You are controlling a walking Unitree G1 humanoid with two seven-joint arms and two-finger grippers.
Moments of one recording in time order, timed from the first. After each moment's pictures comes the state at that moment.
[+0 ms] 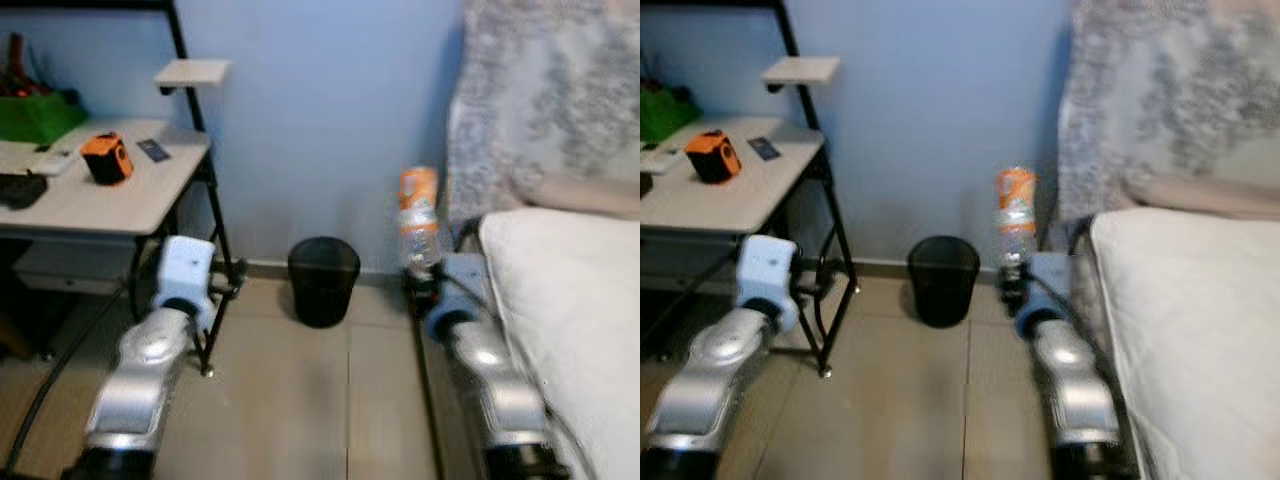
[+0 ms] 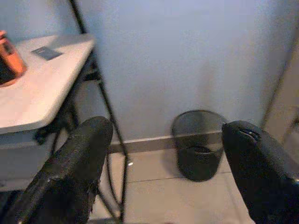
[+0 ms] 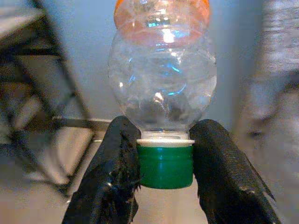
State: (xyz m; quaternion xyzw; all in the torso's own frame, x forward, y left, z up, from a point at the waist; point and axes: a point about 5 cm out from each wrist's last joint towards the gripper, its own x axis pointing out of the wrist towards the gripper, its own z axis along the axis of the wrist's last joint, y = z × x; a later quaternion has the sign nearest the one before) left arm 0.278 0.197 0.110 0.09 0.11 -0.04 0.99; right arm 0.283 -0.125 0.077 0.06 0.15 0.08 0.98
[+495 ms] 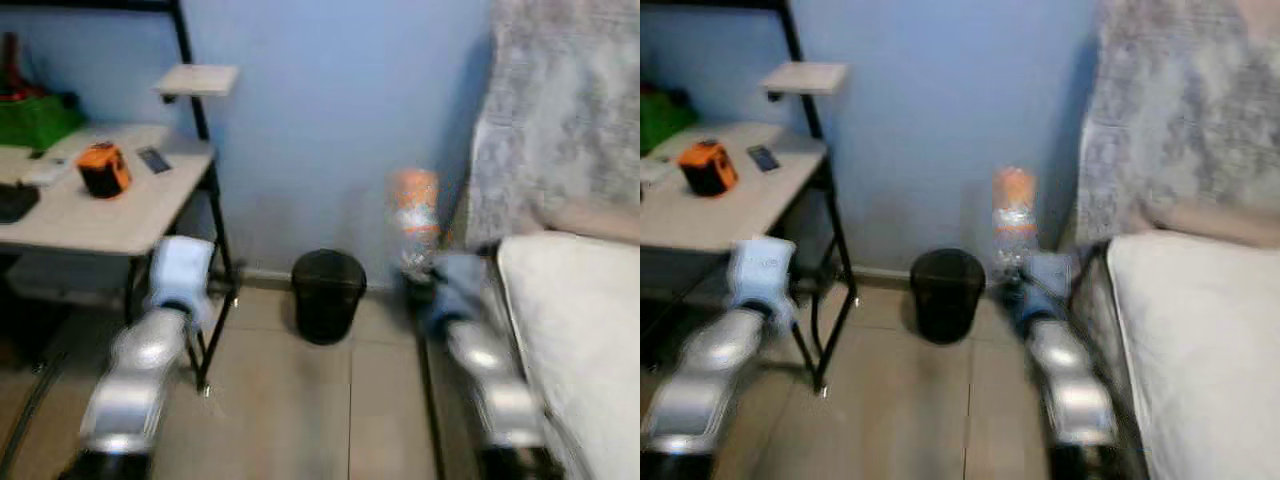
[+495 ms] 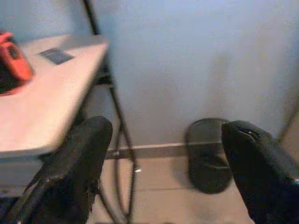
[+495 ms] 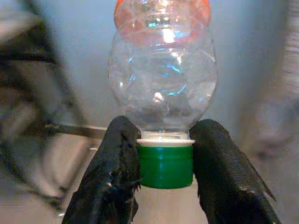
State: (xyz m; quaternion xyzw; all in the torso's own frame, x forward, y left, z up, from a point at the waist) left arm 0.276 0.198 0.108 0.09 0.11 -0.03 0.99; right arm 0.283 -0.124 0.078 0.06 0.15 0.08 0.98
